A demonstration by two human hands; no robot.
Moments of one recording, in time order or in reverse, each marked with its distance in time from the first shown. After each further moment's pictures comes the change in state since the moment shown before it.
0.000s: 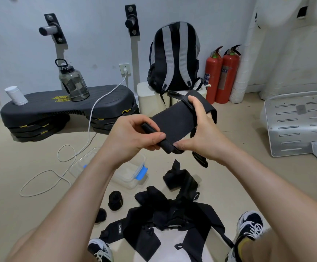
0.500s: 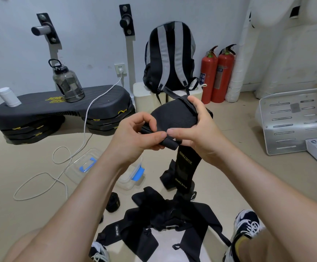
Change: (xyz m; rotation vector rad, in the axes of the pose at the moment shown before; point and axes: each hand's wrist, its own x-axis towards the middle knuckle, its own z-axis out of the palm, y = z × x) left_hand 0.001 -0.002 0.016 -0.132 -0.010 0.031; right_hand -0.004 -0.009 0.005 0.625 0.032 0.111
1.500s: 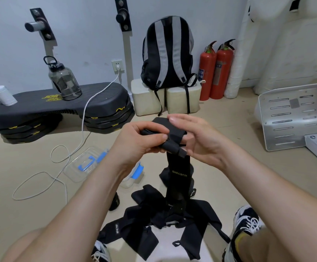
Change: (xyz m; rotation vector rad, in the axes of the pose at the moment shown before) left_hand 0.002 -0.010 0.009 -0.074 0.012 -0.140; right_hand 0.004 0.006 -0.004 0.303 -0.125 0.322
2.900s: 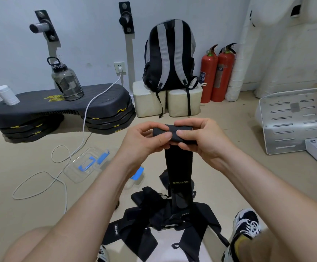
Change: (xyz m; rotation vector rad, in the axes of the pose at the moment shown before) left_hand 0.008 -0.014 0.006 -0.043 0.040 -0.018; right_hand -0.011 -0.002 0.002 -0.189 0.211 -0.133
